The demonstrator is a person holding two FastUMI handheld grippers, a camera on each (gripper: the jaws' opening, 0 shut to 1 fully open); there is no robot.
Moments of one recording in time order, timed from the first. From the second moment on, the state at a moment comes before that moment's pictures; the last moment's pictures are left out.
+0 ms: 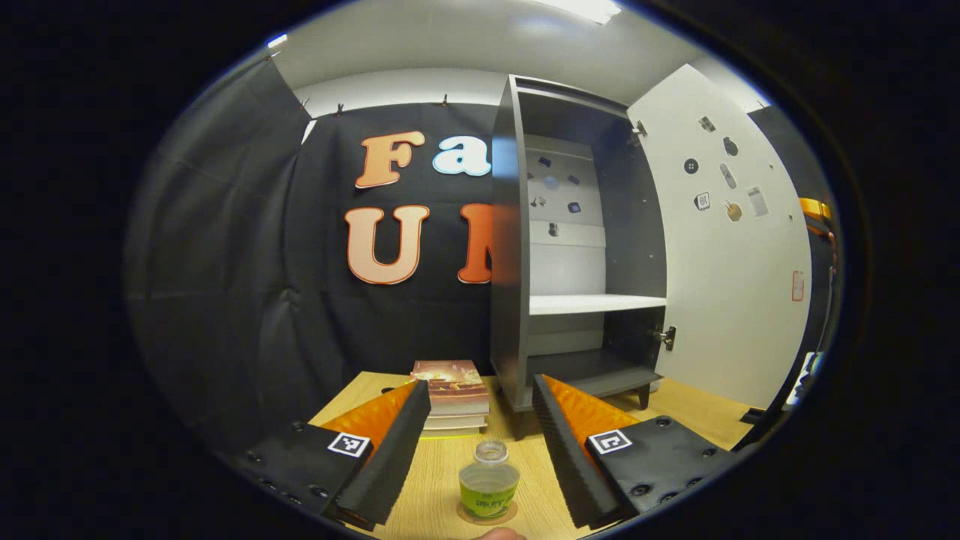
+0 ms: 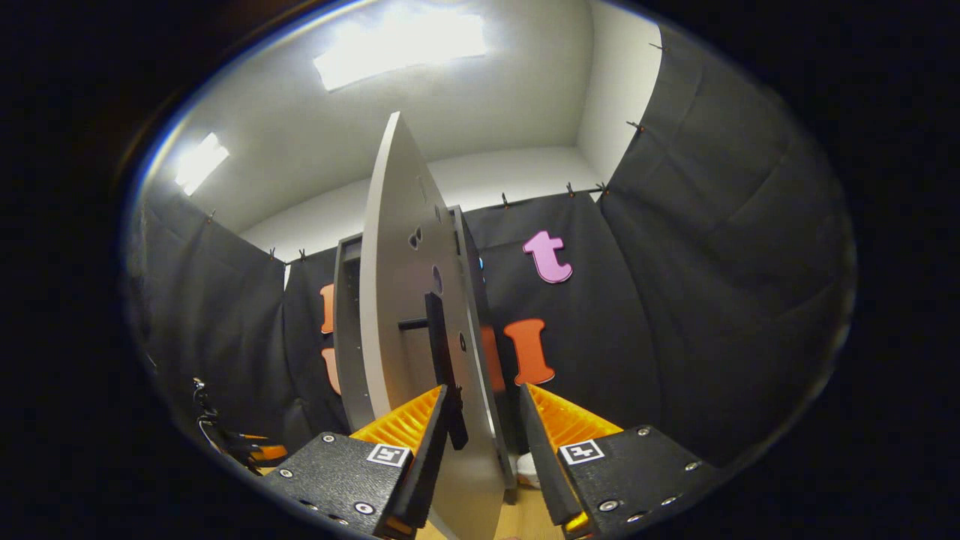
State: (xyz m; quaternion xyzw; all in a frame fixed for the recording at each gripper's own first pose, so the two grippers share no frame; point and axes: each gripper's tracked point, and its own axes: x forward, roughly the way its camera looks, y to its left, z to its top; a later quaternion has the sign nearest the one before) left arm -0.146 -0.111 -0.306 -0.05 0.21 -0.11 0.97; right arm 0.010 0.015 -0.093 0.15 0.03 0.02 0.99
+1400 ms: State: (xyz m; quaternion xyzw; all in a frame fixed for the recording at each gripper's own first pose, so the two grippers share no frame) left arm -0.081 -0.082 -0.254 -0.06 0.19 -0.09 0.98; right arm 0.043 0.080 -0.091 0.13 0.10 0.13 0.98
